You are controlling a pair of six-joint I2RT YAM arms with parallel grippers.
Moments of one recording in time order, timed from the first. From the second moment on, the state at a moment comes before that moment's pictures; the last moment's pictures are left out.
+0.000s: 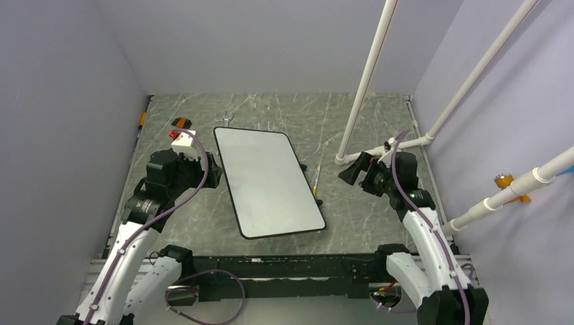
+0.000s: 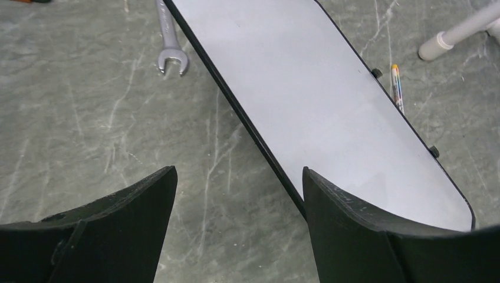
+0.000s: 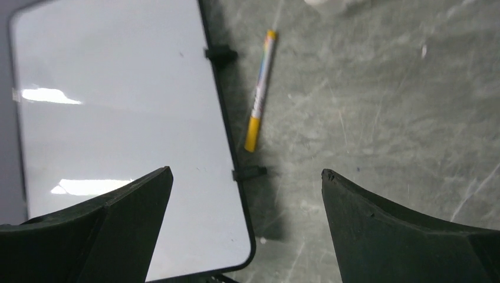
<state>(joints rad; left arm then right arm) -0.25 0.70 0.80 -0.54 0.07 -0.18 0.04 0.80 0.62 -0.42 -0.40 0.54</state>
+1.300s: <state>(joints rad) -0.25 1.05 0.88 -0.43 0.22 -0.20 0.59 1.41 0.68 -0.41 -0.06 0.53</state>
